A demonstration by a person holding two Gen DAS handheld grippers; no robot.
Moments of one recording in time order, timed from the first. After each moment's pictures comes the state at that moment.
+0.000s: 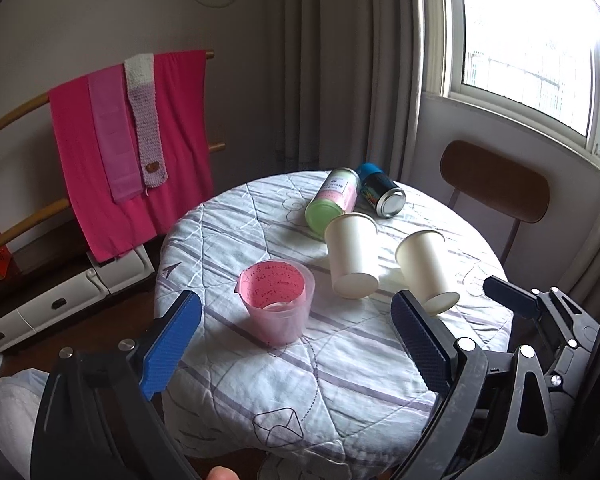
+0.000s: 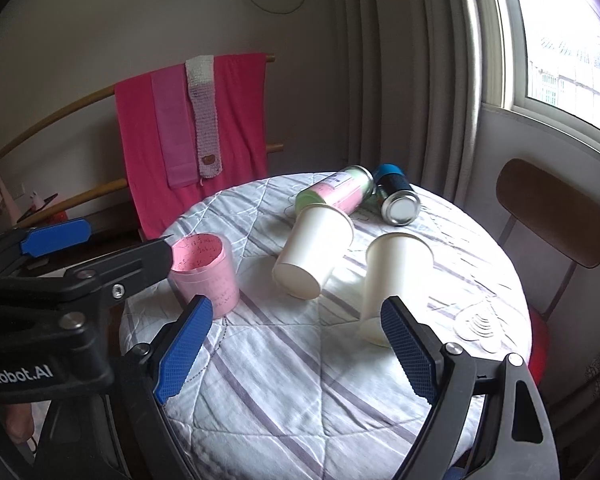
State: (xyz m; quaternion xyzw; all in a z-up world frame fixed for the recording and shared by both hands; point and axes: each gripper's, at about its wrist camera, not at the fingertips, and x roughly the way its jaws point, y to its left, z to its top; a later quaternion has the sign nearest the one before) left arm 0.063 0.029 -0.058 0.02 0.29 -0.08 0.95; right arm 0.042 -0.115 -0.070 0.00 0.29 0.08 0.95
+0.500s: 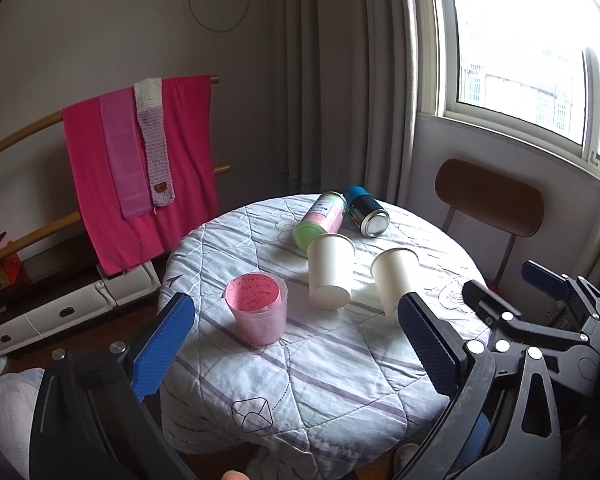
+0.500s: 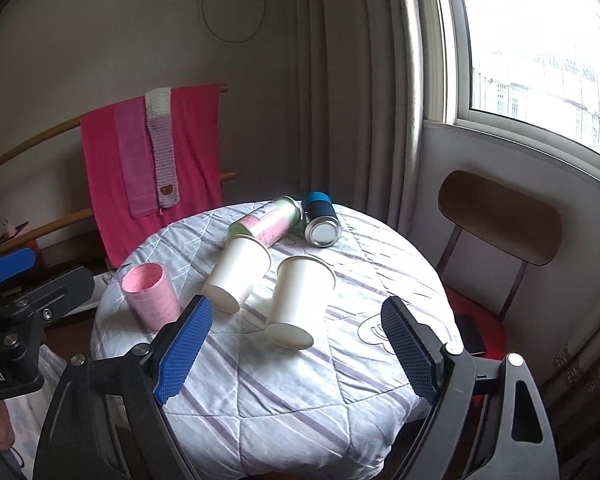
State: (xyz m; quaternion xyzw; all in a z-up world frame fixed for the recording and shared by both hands) left arm 0.025 0.002 -0.034 0.02 0.25 -0.06 0.97; right arm 0.012 -0.176 -0.042 0.02 0.26 0.01 0.97
